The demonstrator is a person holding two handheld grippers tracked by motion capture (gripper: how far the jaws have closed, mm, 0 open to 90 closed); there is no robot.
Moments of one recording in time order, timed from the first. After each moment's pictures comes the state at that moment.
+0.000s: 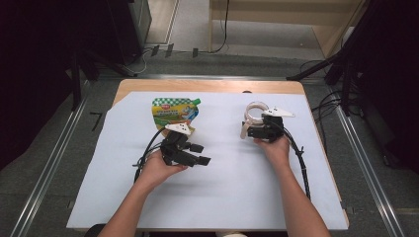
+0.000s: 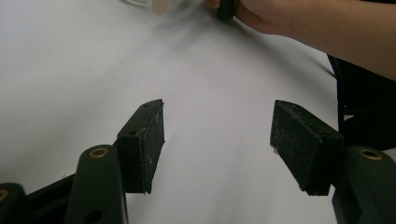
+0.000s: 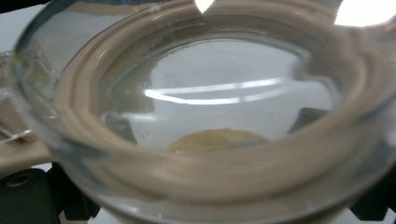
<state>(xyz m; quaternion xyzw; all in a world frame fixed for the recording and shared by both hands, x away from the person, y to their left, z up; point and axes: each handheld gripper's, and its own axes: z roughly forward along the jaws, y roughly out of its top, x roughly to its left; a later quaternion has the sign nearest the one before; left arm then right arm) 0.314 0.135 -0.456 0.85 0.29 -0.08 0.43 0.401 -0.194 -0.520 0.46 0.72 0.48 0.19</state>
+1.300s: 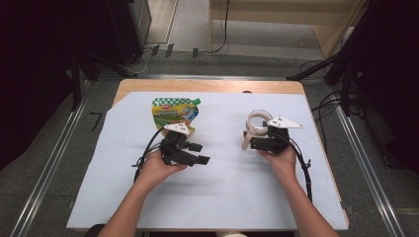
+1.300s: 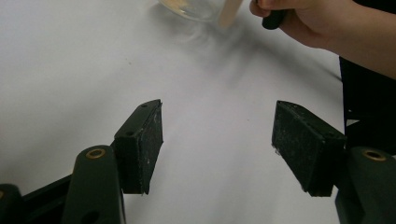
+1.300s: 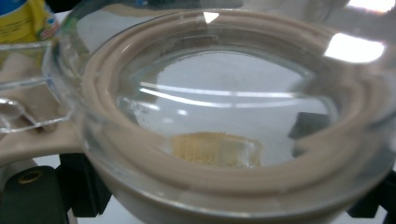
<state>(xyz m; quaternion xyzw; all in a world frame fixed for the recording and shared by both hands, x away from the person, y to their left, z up) 0.315 0.137 -0.457 0.85 0.30 -0.07 0.43 0.343 -0.196 -0.493 0.43 0.74 0.49 0.19</state>
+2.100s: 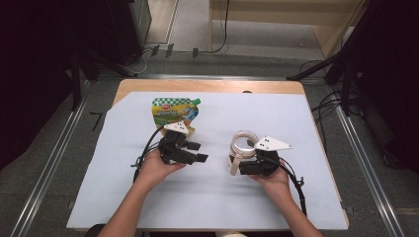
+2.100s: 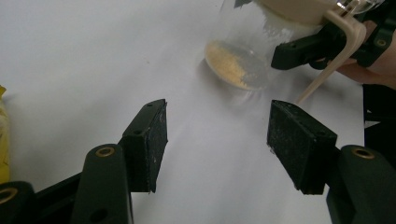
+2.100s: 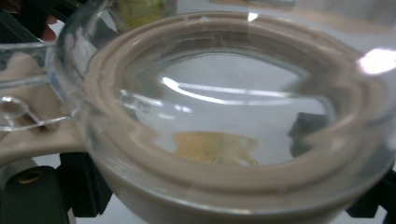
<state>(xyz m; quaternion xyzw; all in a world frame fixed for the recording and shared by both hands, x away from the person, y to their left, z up) 0.314 0.138 -0.455 0.85 0.30 -0.04 0.42 0.285 -0.160 -0.499 0.36 0.77 0.51 0.14</state>
